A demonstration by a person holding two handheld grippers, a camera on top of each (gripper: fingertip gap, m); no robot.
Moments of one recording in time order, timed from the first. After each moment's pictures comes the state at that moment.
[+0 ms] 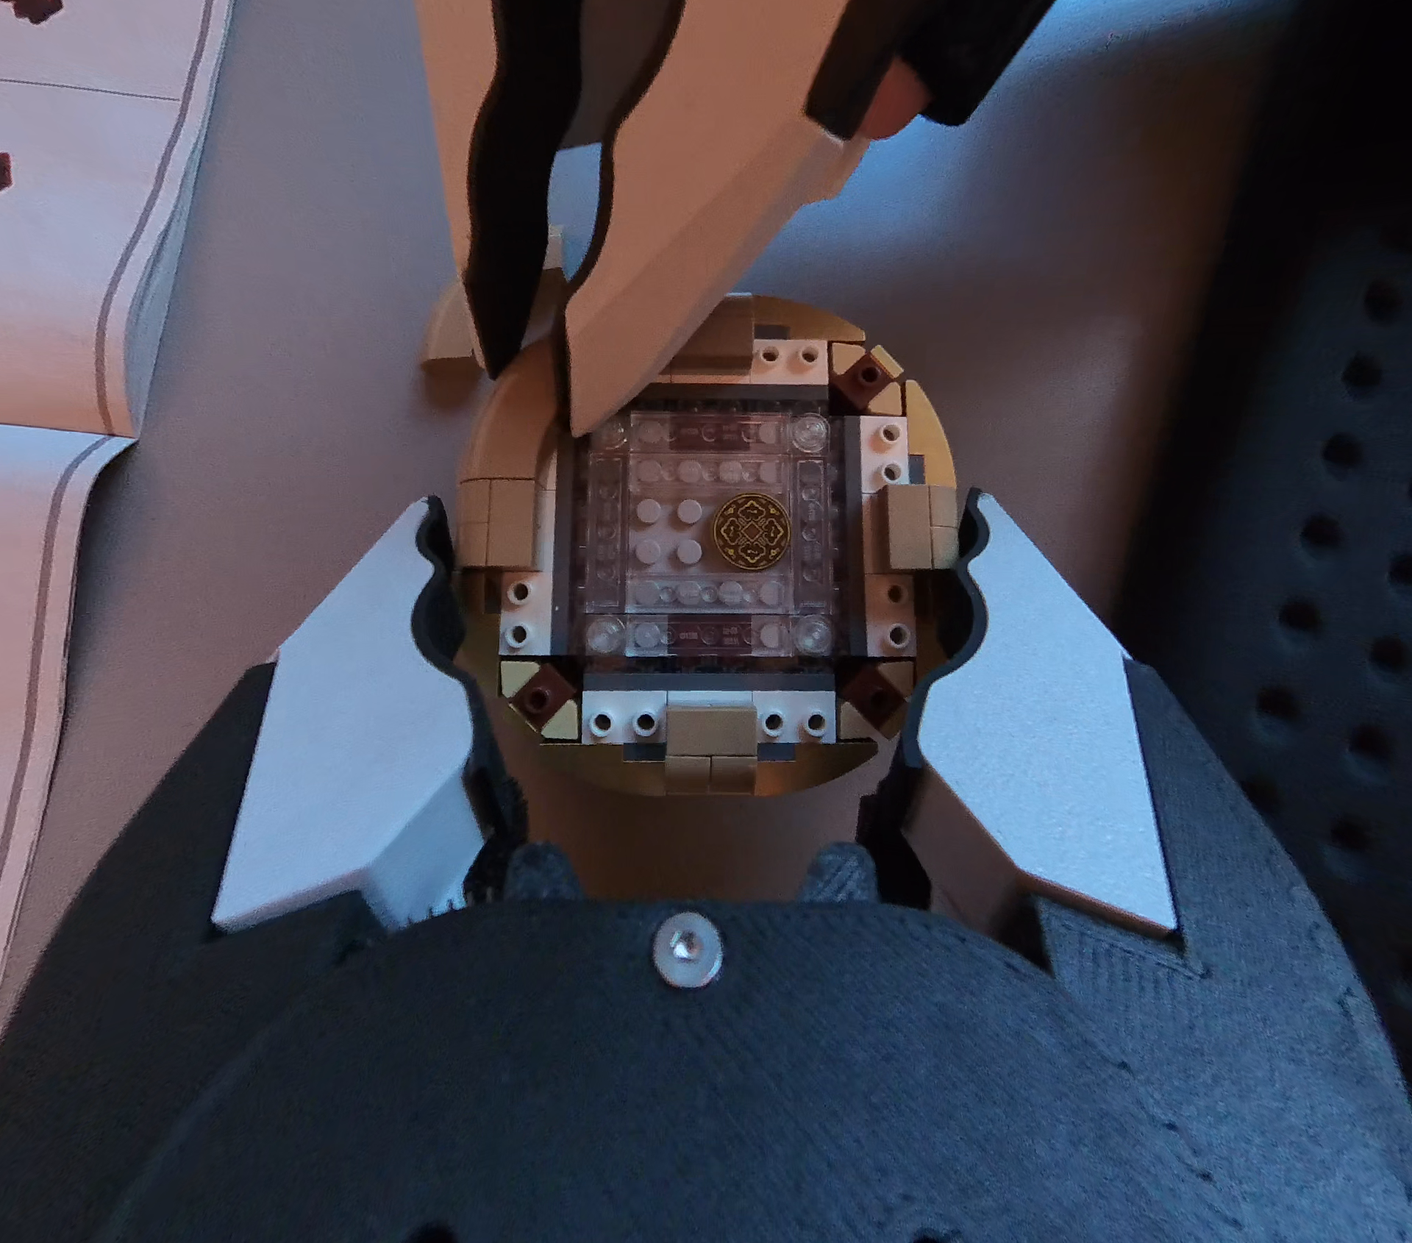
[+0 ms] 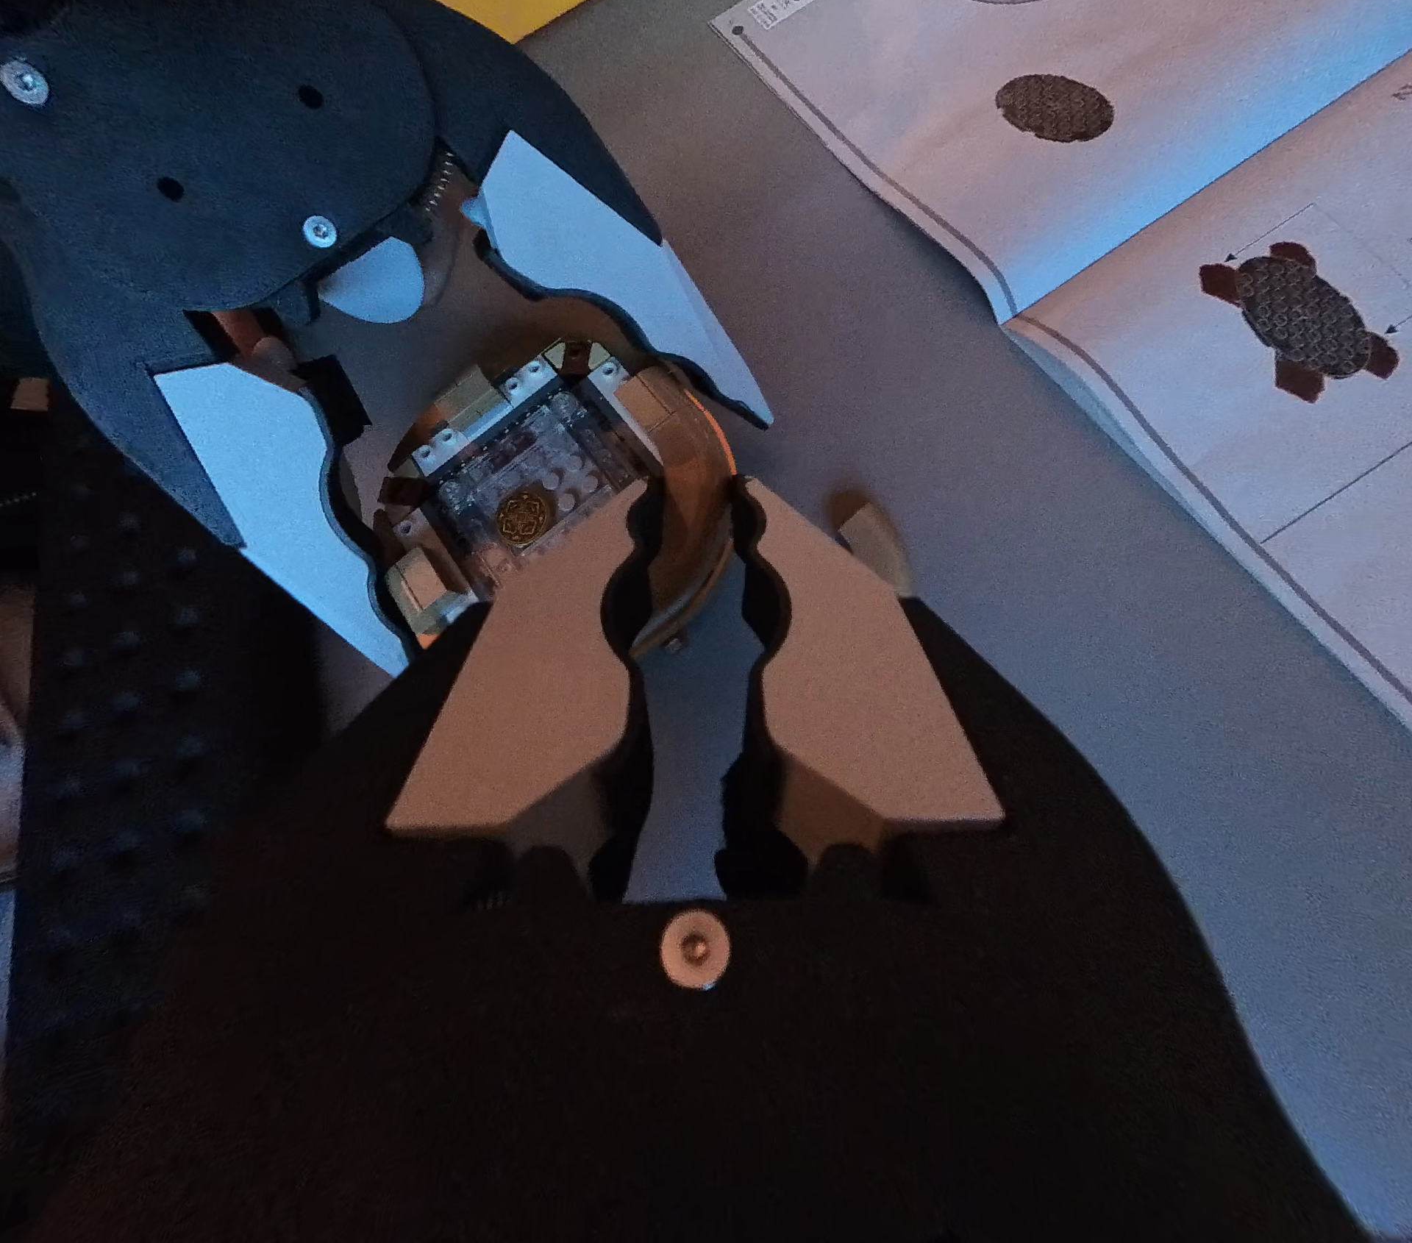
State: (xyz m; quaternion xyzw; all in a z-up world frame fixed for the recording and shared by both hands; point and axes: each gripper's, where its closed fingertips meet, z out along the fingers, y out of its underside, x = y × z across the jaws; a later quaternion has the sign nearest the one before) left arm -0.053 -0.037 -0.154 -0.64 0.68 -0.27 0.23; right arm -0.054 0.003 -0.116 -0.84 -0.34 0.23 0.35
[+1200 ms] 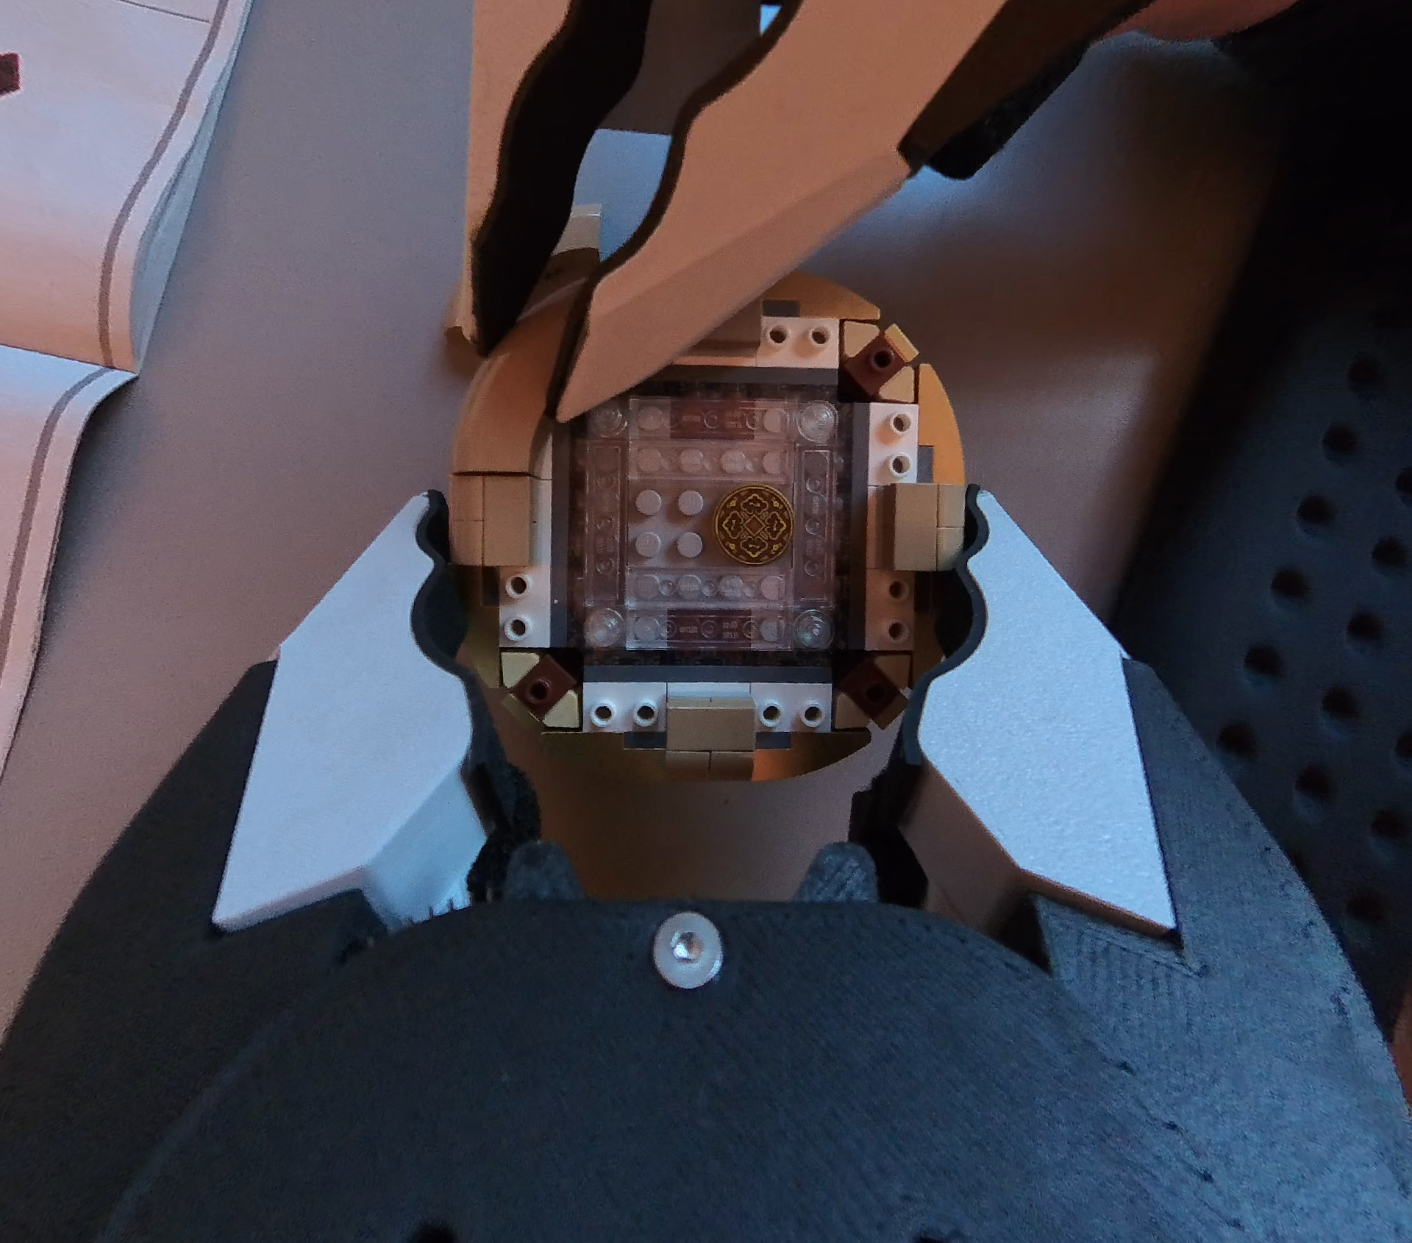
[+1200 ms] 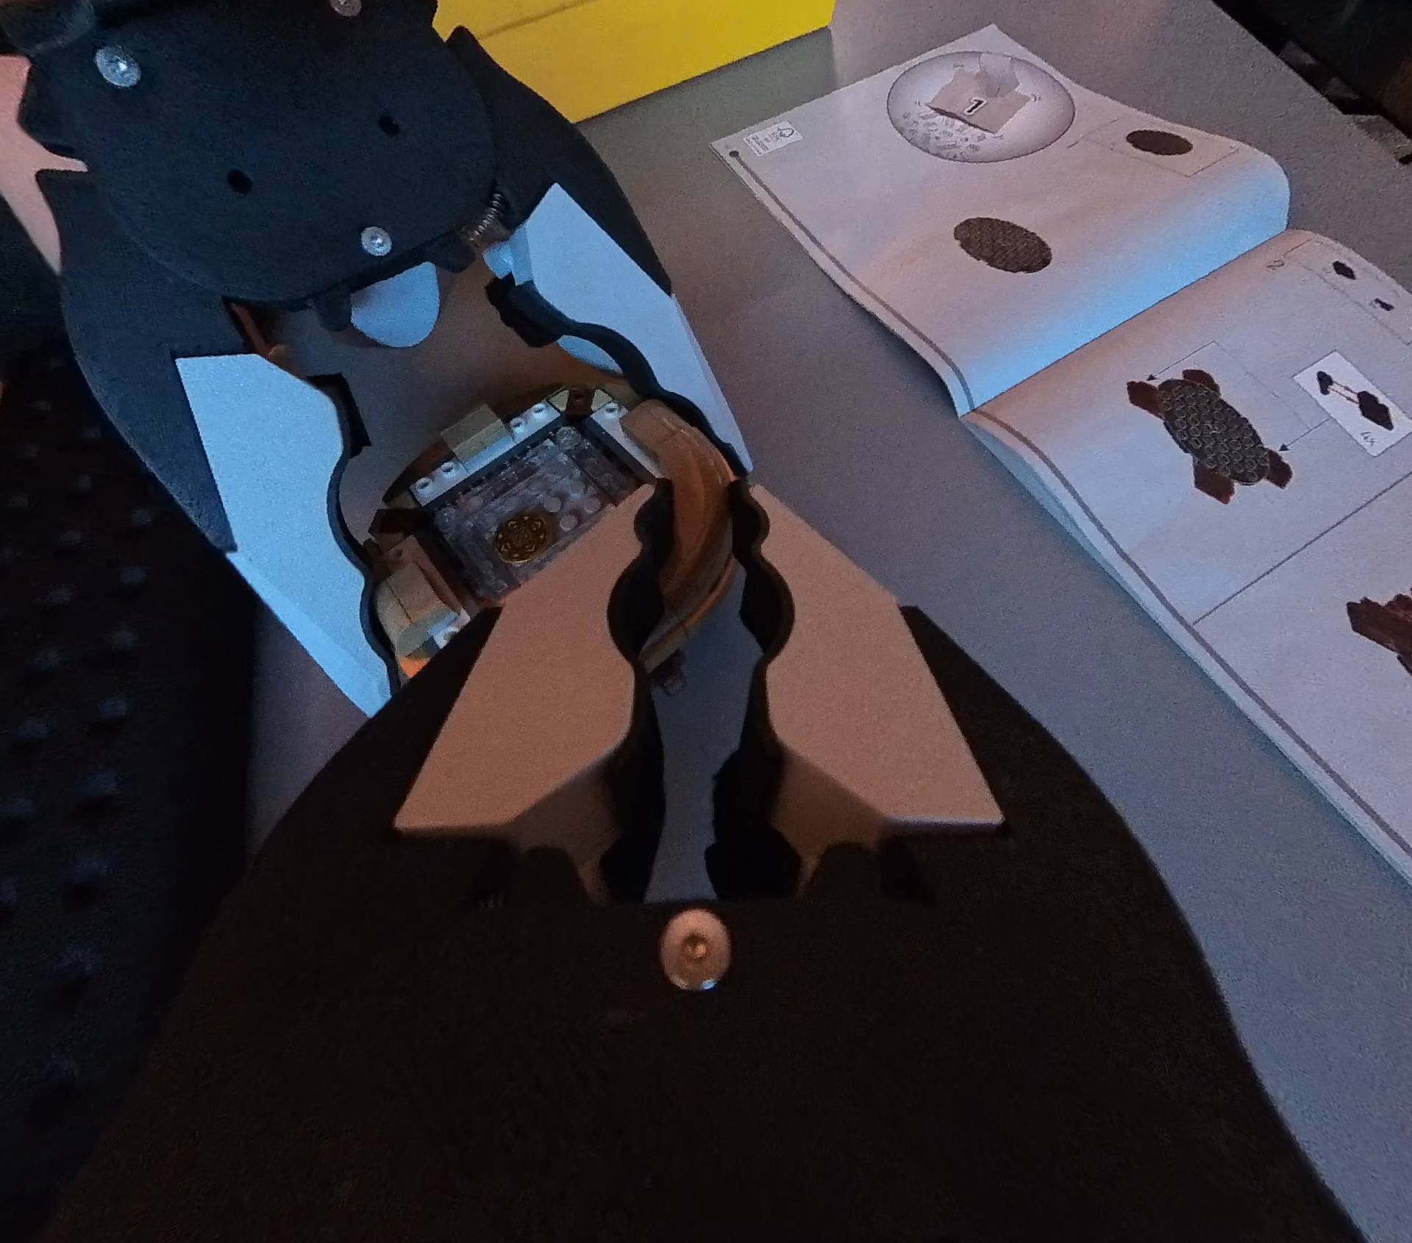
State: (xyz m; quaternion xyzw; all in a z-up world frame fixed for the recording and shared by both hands) left arm -0.053 -0.031 -0.154 -0.68 0.65 -0.27 0.21; right arm -0.055 0.012 -0.105 -0.80 -0.36 0.22 0.42
